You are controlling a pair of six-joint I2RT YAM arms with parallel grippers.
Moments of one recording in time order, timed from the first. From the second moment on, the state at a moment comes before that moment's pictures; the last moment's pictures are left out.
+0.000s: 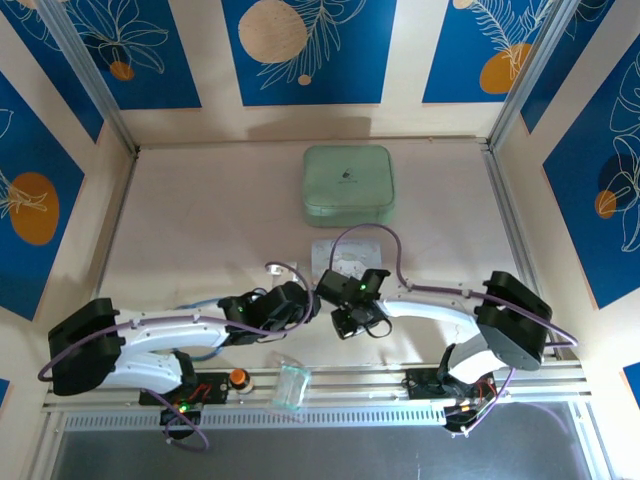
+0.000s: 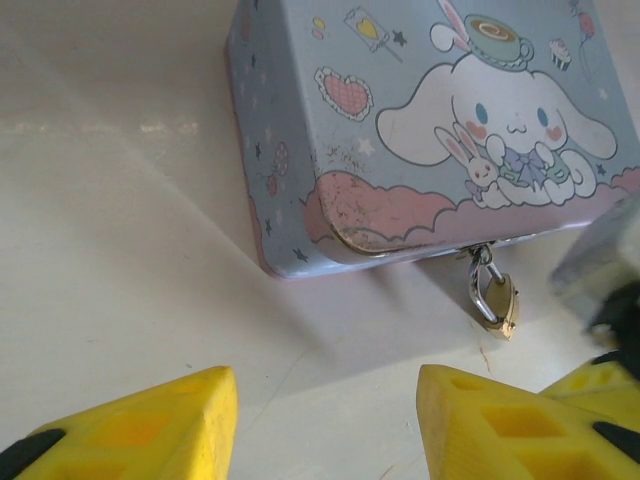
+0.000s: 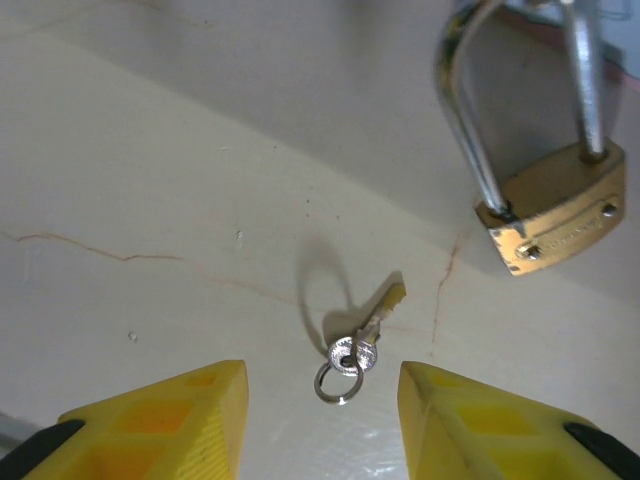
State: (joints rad) left arm -1.16 1.26 0.60 -0.12 -0.36 -0.97; right arm 1.08 1.50 0.87 -0.84 0.07 0.63
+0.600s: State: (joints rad) left arm -1.16 1.26 0.57 -0.16 -0.39 -0.99; right arm 1.16 1.65 0.92 -0.91 0.19 0.62
